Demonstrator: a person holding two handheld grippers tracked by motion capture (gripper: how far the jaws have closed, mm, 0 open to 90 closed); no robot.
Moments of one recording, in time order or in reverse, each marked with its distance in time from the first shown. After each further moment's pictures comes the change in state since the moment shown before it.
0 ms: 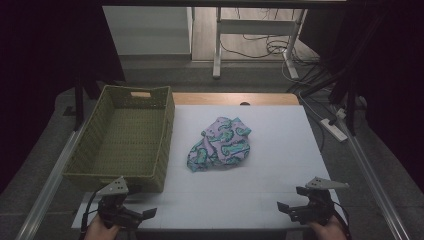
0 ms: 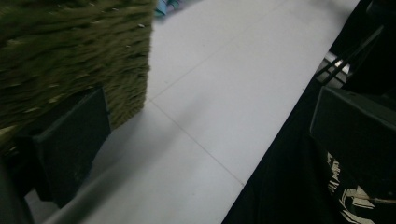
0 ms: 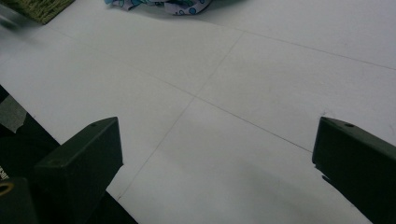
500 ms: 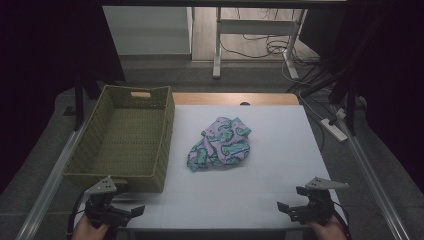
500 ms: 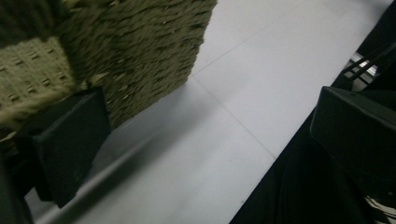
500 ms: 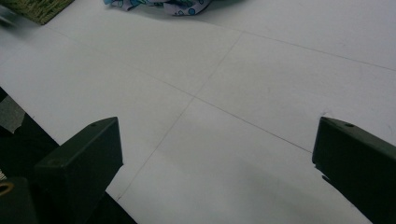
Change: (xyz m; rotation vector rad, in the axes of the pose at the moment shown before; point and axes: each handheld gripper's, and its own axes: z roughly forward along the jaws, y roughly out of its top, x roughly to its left) left arm 0.017 -0.011 -0.018 0.041 0.072 -0.053; right arm 0.001 0.000 0.000 0.000 -0.005 -0.003
